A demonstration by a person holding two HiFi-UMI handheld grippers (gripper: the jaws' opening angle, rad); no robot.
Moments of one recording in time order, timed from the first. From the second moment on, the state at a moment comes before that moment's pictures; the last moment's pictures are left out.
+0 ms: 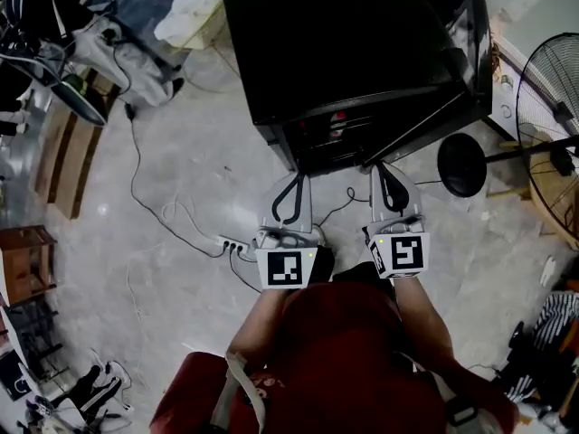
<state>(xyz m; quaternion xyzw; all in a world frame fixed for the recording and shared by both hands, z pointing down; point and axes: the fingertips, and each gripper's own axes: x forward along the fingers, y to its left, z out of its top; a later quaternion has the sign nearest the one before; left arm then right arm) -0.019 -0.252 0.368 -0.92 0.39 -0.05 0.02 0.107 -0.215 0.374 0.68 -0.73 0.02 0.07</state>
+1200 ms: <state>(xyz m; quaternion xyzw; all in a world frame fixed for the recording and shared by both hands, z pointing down) -0.006 -0.258 0.504 -0.89 0.43 -0.15 -0.06 0.130 -0.301 0.593 0.66 -0.71 0.24 0.08</state>
